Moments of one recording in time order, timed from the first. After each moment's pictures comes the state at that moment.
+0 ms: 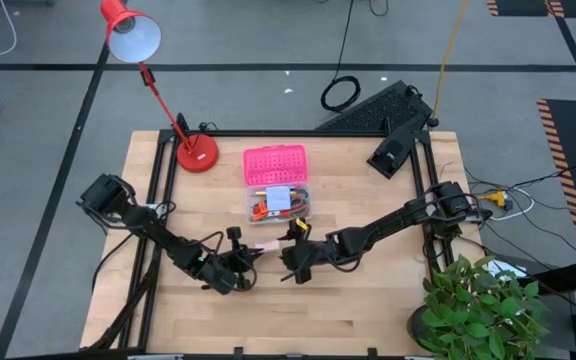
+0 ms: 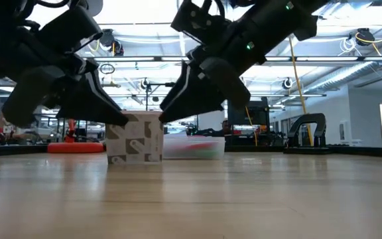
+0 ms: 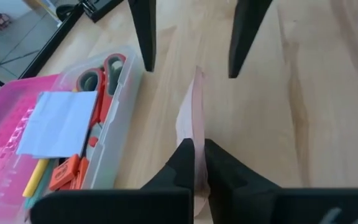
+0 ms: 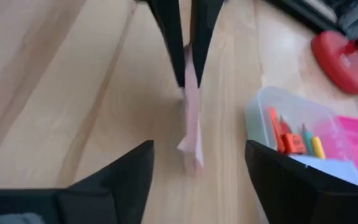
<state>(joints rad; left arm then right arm) -0.57 1.67 0.63 0.25 -0.80 -0.19 0.29 1.93 1.13 0.10 0.41 -0.22</state>
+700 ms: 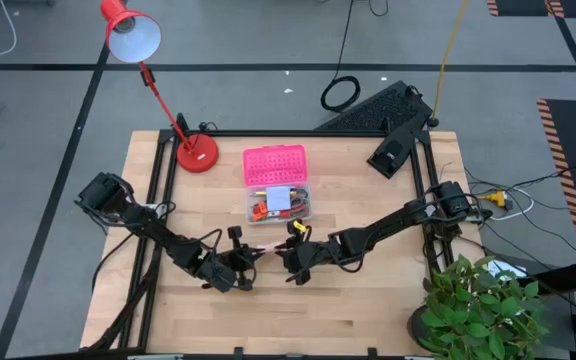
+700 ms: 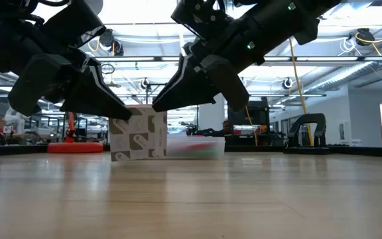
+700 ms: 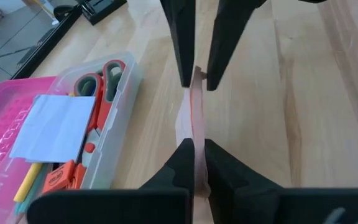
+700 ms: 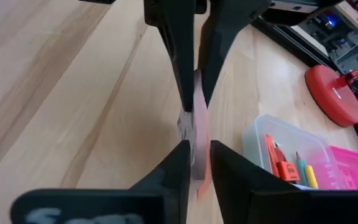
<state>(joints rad) -0.56 1.65 0.63 0.27 -0.78 -0.20 0.29 1.93 1.09 0.24 0.39 -0.33</state>
